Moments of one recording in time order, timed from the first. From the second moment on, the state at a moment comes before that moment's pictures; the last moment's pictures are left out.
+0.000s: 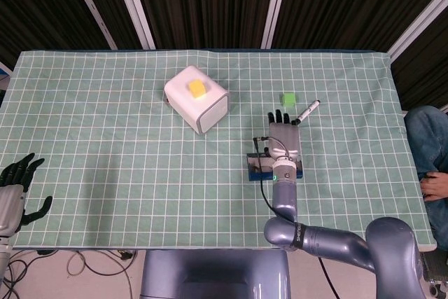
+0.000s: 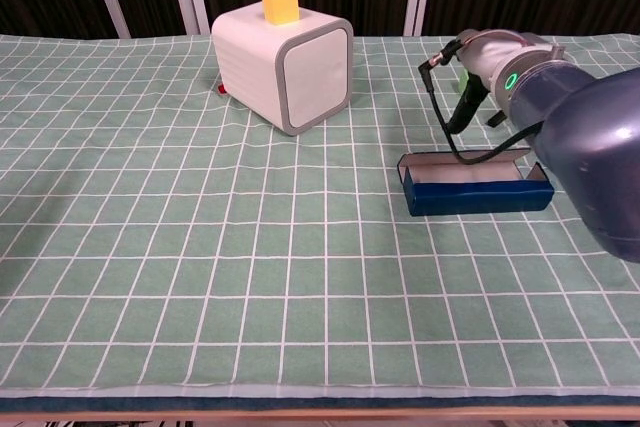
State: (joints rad) left arm -0.11 -1.08 -0.05 -1.78 1.37 1.39 0.03; right arm 0.98 -1.79 0.38 -1.36 -0.43 1.36 -0.82
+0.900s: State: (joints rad) left arm -0.10 -1.08 -0.05 -1.78 1.37 1.40 0.03; right arm 0.93 -1.67 0.37 -1.48 -0.32 1.27 -0.91
